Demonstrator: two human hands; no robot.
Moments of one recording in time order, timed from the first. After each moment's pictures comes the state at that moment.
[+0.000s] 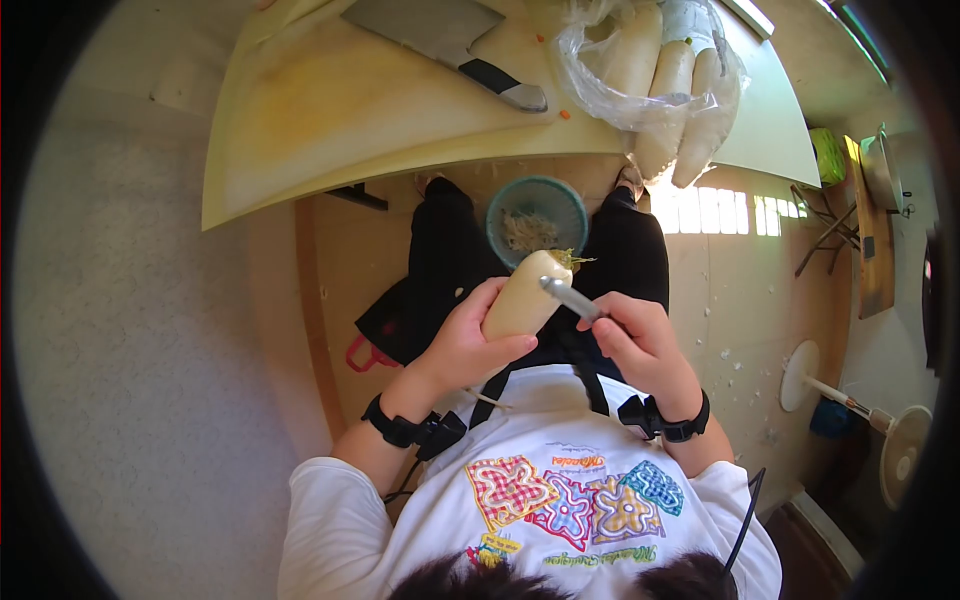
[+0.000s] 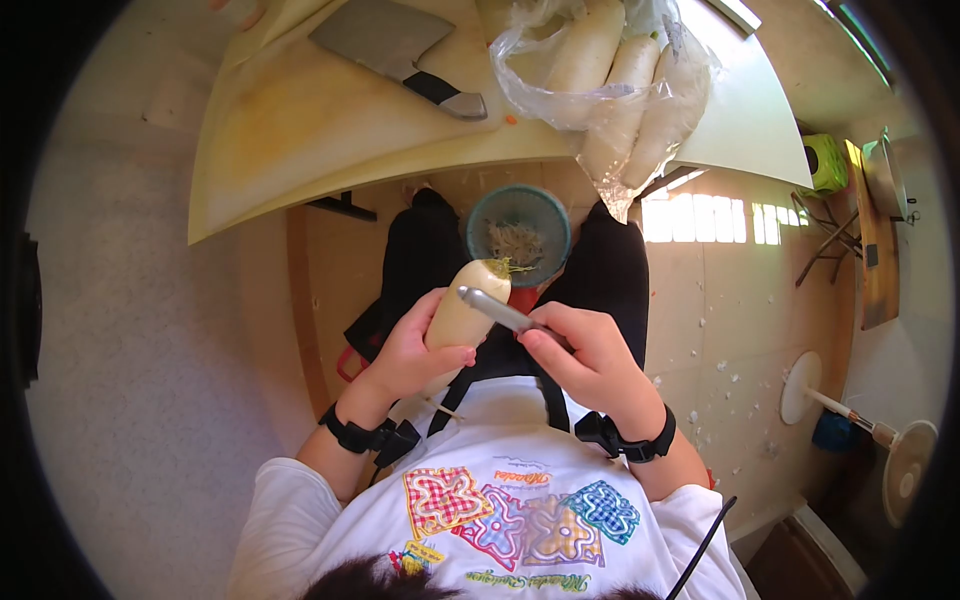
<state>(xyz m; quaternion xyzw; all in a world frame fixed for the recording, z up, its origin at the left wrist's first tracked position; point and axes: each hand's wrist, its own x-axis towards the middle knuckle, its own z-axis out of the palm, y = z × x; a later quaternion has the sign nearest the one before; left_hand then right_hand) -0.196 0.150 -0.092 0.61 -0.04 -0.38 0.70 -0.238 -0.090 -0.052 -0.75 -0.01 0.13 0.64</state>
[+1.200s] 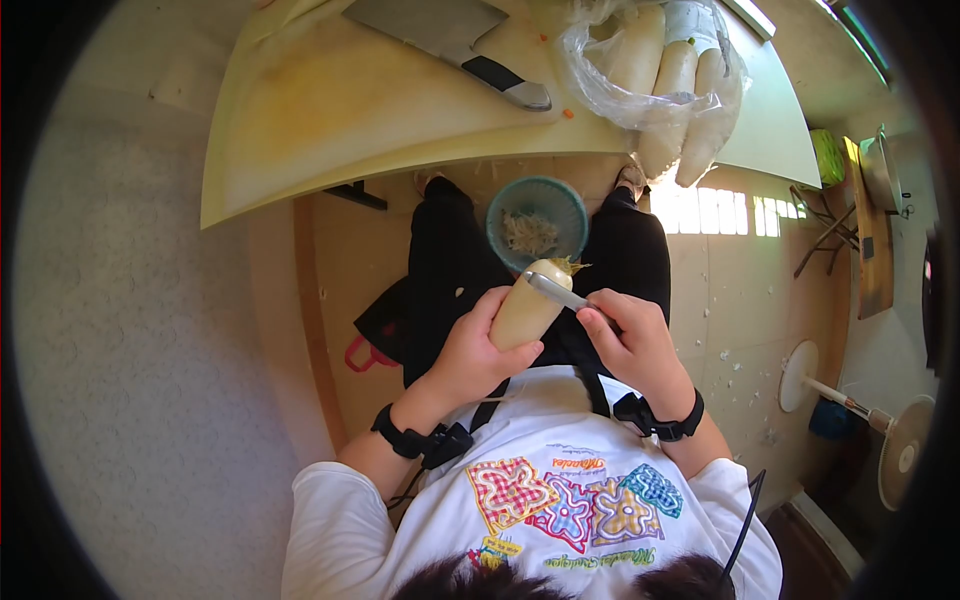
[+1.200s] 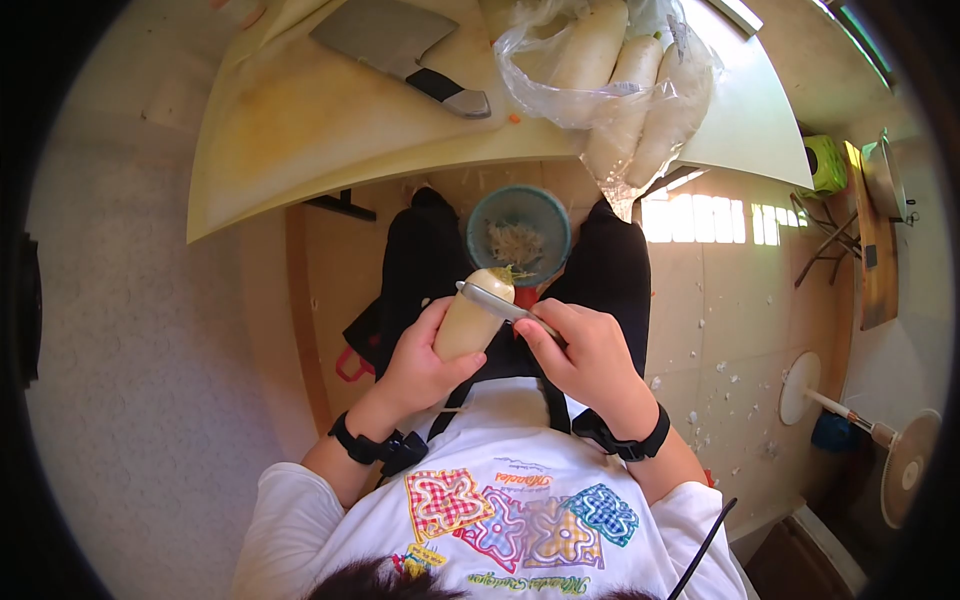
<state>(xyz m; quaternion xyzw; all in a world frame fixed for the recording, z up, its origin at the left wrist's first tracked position) -0.210 0.144 -0.085 0.73 -0.07 -0.29 0.62 -0.236 -0.079 -0.066 -0.87 -0.04 0.04 0.48</state>
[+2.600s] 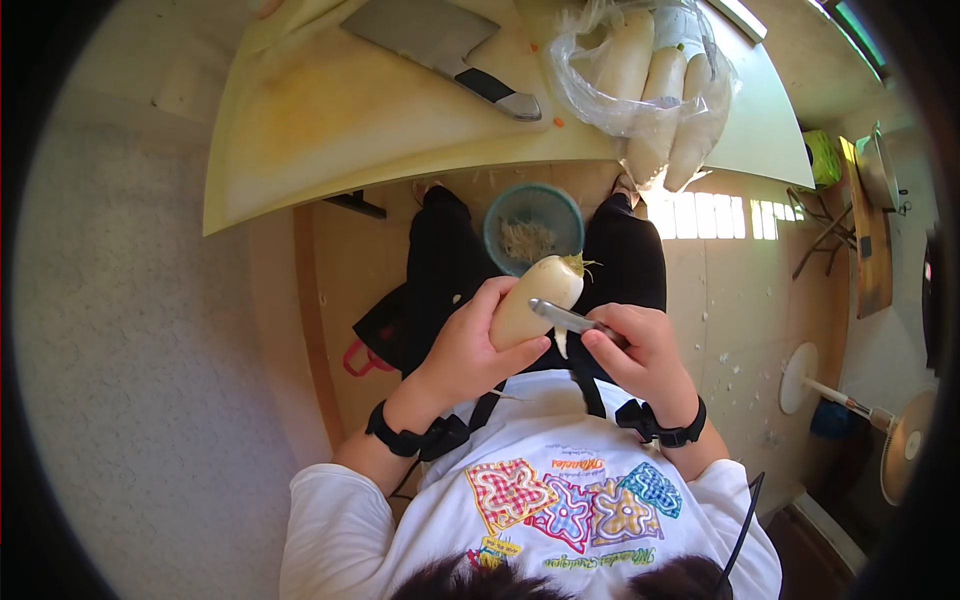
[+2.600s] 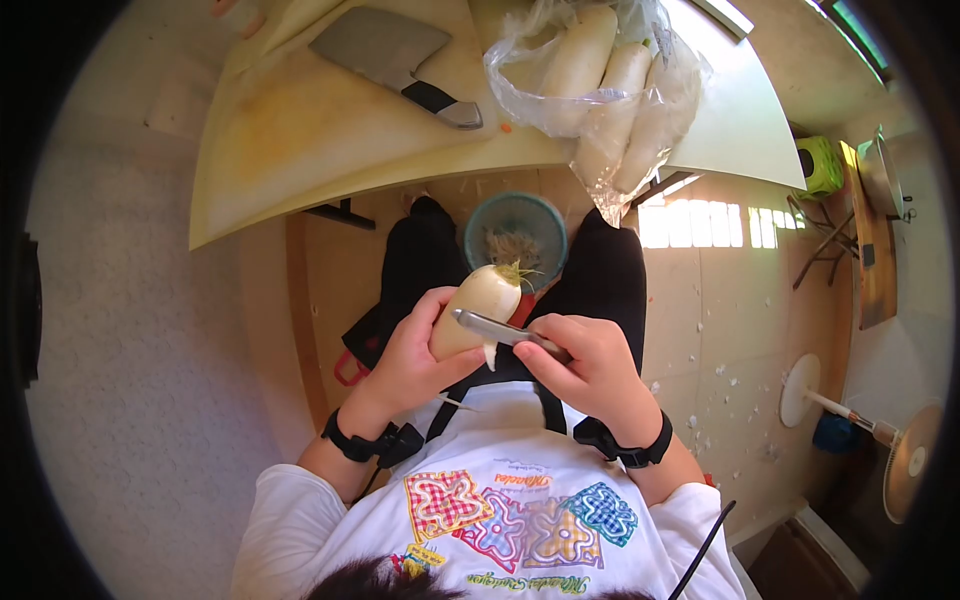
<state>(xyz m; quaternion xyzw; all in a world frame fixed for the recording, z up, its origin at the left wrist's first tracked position) -0.195 0.138 -0.074 0.75 -0.16 -0.23 0.60 -0.241 -0.094 -0.049 -0.84 -0.06 0.06 0.53</state>
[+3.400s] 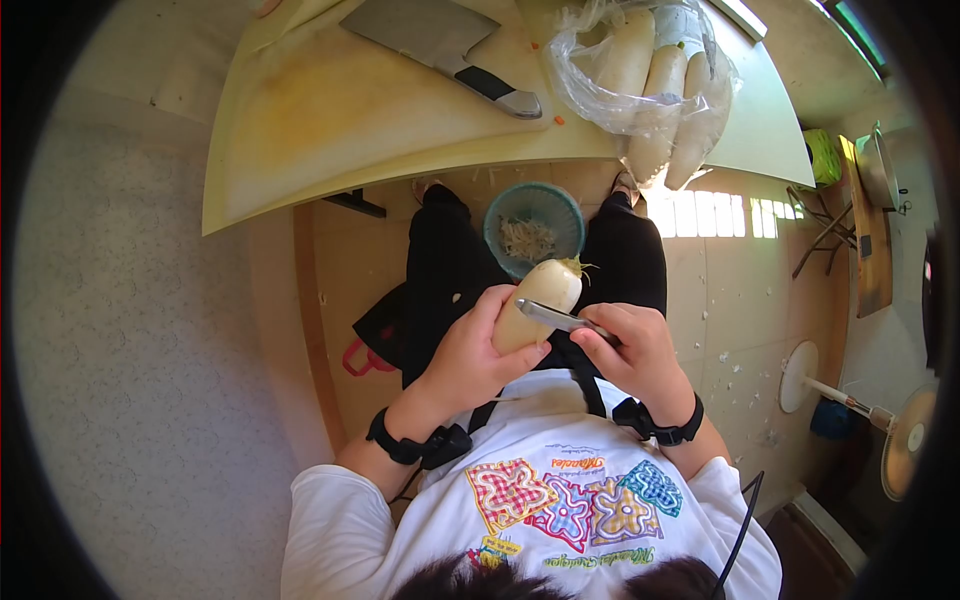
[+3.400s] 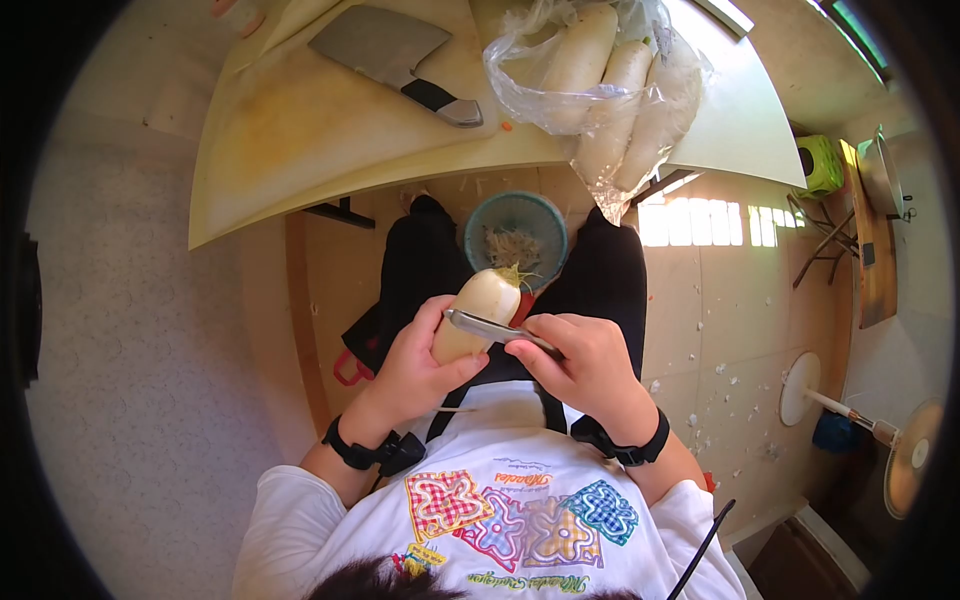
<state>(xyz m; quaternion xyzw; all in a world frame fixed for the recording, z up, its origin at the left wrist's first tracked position) -0.204 0.137 -0.068 0.75 -0.13 -0.25 0.60 -0.238 -0.085 -0.053 -0.88 -0.09 0.00 0.47</state>
